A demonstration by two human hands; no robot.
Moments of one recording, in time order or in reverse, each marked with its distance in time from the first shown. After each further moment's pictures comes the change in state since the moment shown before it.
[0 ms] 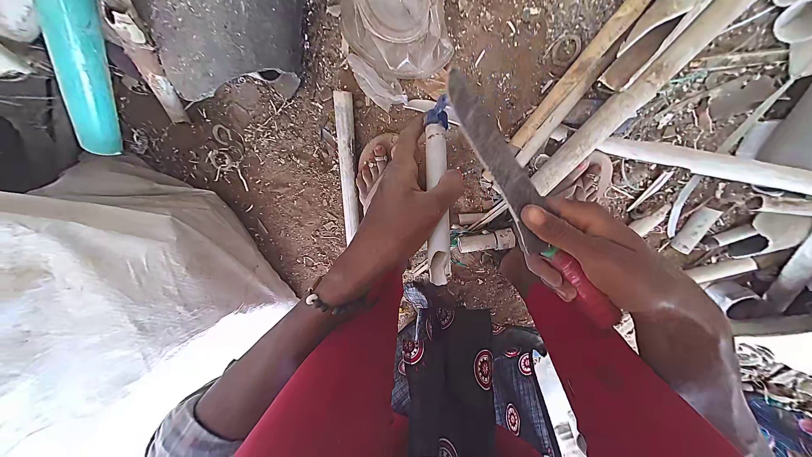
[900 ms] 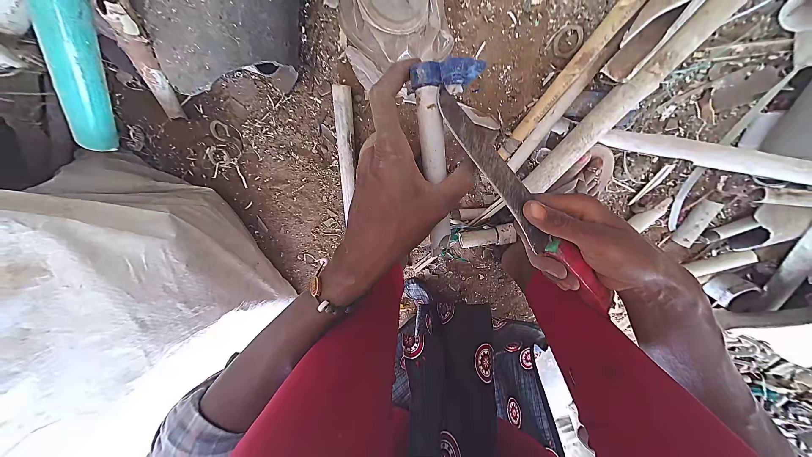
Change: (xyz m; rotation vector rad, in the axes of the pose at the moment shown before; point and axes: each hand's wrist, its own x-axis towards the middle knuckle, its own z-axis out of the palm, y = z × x) left_hand -0.002 0.005 -0.001 0.416 0.238 0.282; right_hand 0.007 0.019 -0.012 0.199 -0.122 -0.004
